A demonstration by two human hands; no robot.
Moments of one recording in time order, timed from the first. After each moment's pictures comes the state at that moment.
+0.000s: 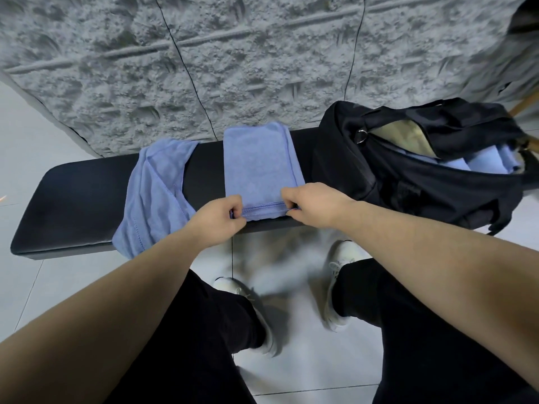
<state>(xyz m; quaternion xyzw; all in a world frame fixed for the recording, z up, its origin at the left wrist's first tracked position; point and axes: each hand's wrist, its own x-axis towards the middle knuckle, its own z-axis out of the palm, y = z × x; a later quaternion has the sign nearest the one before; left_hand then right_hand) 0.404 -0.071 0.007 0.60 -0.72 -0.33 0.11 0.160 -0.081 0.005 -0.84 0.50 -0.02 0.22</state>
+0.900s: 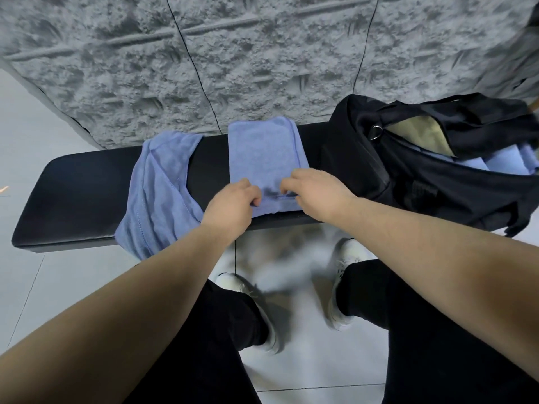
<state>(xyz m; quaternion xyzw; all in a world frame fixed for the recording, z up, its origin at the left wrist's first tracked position) 0.387 -0.087 -0.008 0.57 -0.81 -0.12 0.09 0.172 -0.097 -0.003 -0.86 0.49 -0.05 0.12</state>
